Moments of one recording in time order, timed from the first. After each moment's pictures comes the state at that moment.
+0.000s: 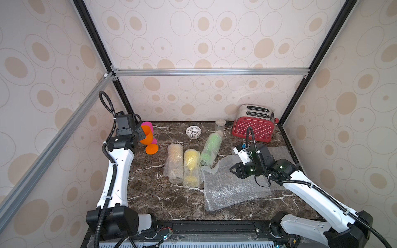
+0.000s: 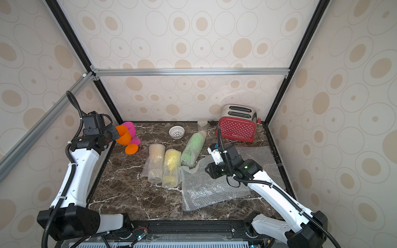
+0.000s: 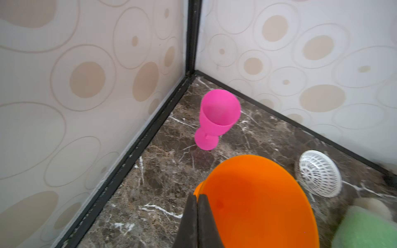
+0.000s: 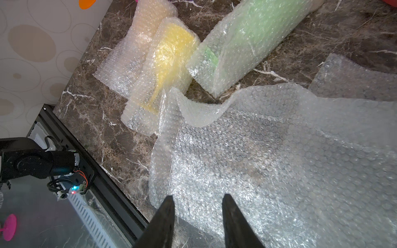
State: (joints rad) left arm 0.18 1.35 1.42 -0.72 -0.23 -0.29; right arm 0.59 1.10 1.02 -0.76 -0.24 0.25
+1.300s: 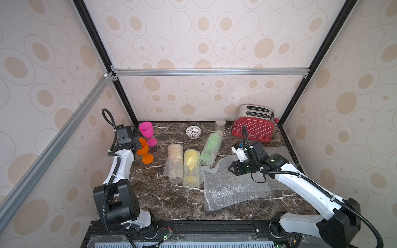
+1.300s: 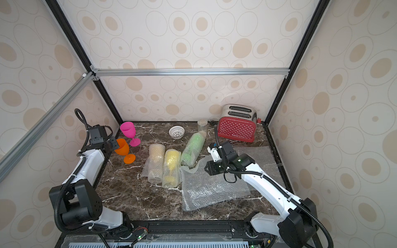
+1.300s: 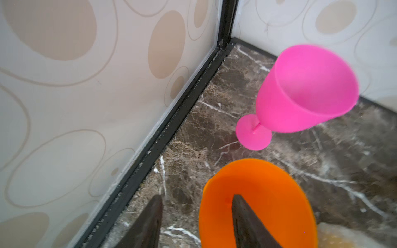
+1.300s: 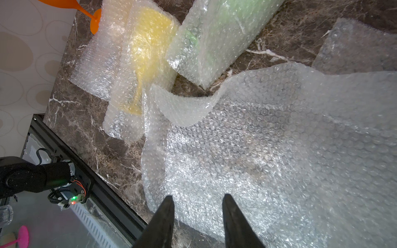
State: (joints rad) left arm 0.29 1.47 1.17 -0.43 -0.20 -0.18; right arm 0.56 1.23 1.04 -0.77 -0.24 0.32
